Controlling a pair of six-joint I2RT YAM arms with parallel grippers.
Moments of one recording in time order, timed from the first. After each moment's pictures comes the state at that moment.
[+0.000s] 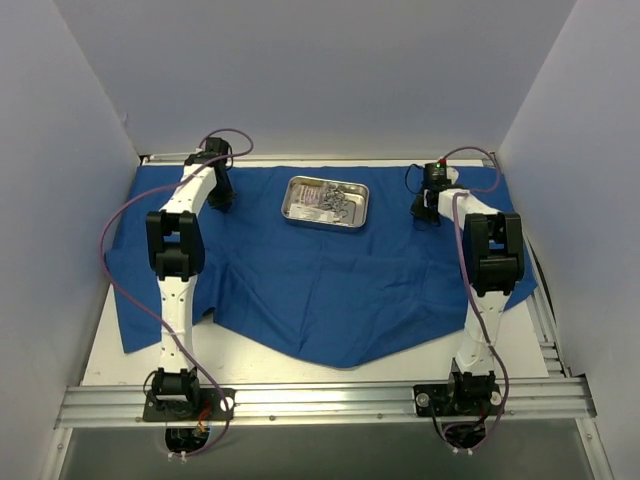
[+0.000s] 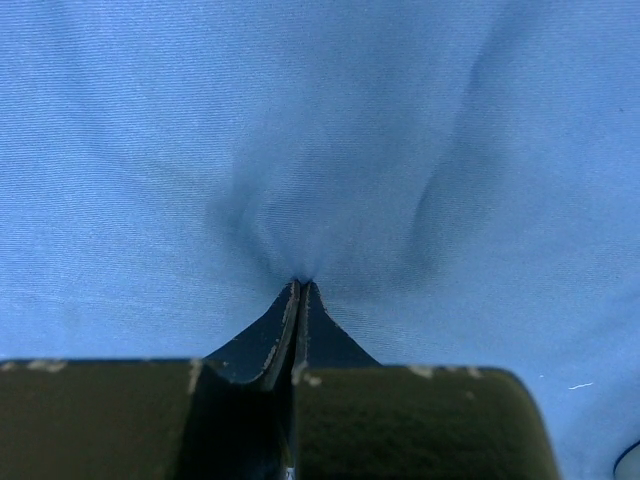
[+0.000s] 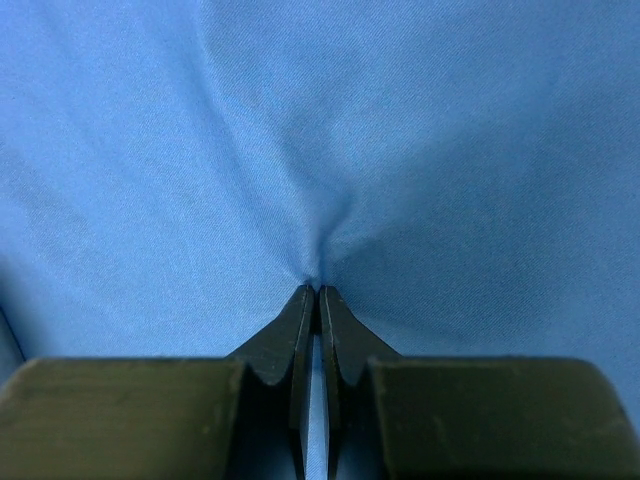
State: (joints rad) left arm -0.09 2.49 2.22 -0.90 -0.21 -0.43; right arm 0.04 2.13 1.46 -0.30 0.13 0.51
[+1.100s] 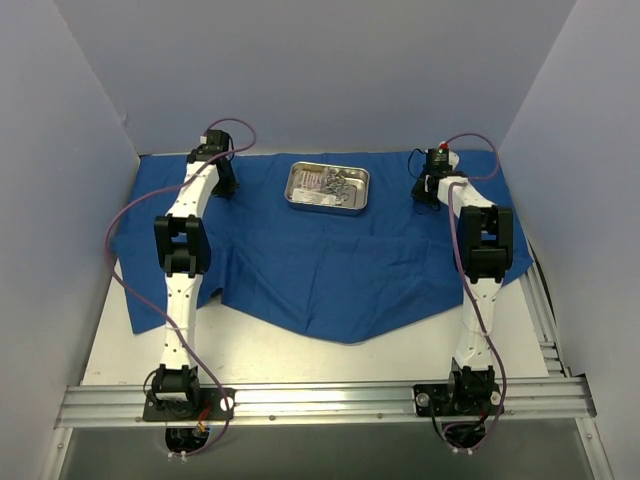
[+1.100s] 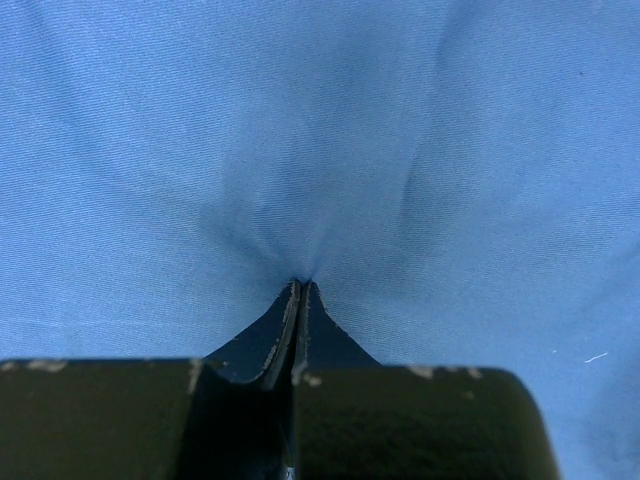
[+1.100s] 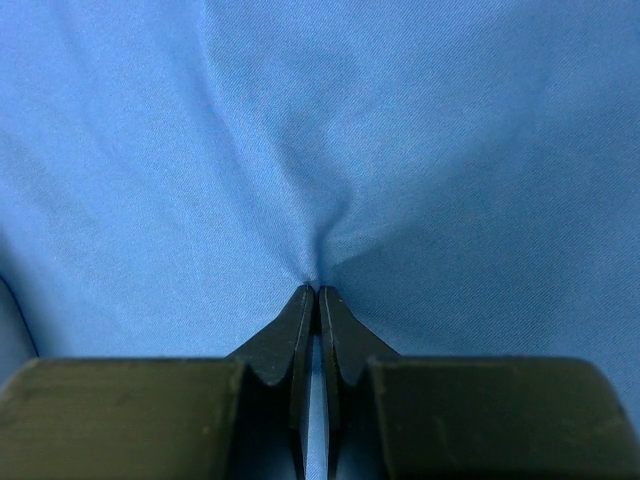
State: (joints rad) left arm -0.09 2.68 2.56 -0.92 -0.17 -0.36; right arm 0.01 2.33 1.78 -0.33 0.09 0.50
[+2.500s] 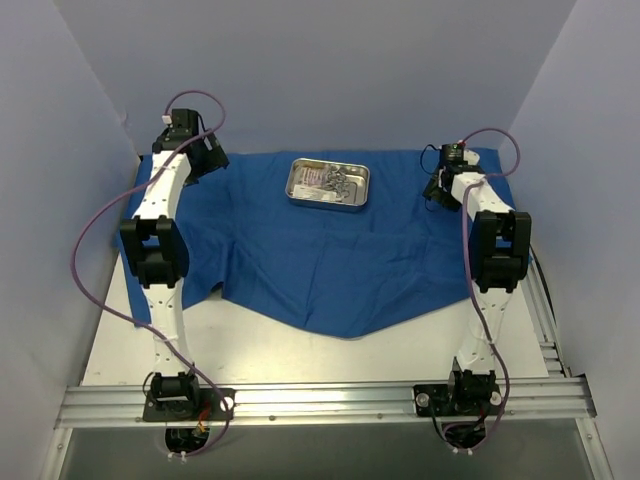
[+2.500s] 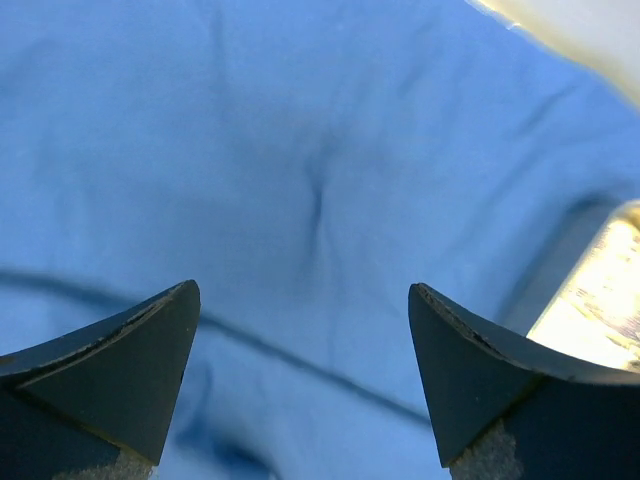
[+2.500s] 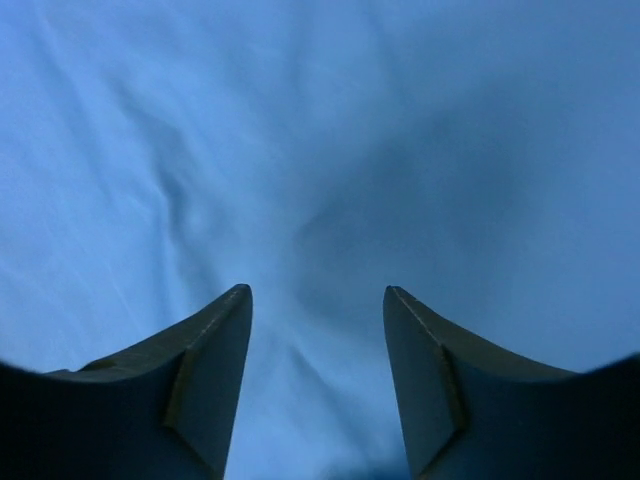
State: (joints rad) left arm -0.02 2.36 2.32 -0.82 -0.09 -0.49; right arm -0.02 2.19 1.73 -0.50 0.24 0.47
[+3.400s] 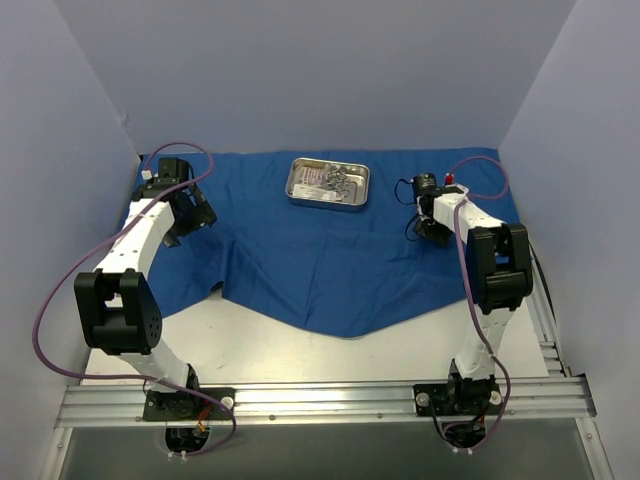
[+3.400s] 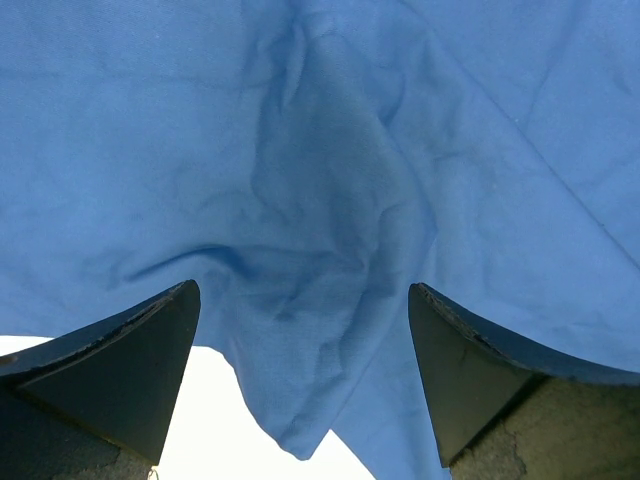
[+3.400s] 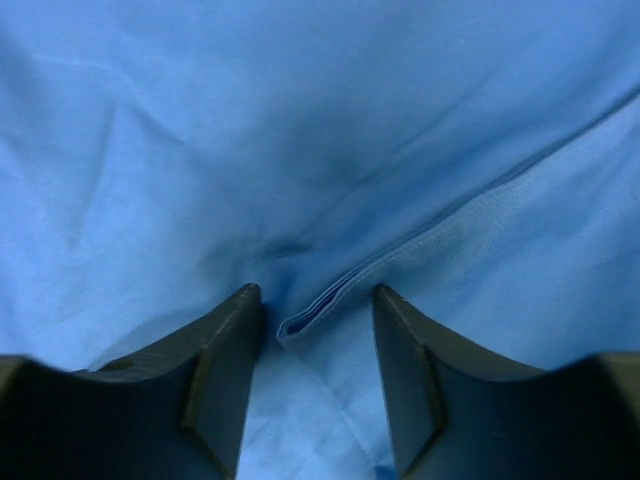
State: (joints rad) left arm -0.03 1.66 1.42 -0.83 -0.22 -0.59; right arm 0.13 1.95 1.36 -0.66 0.49 0.72
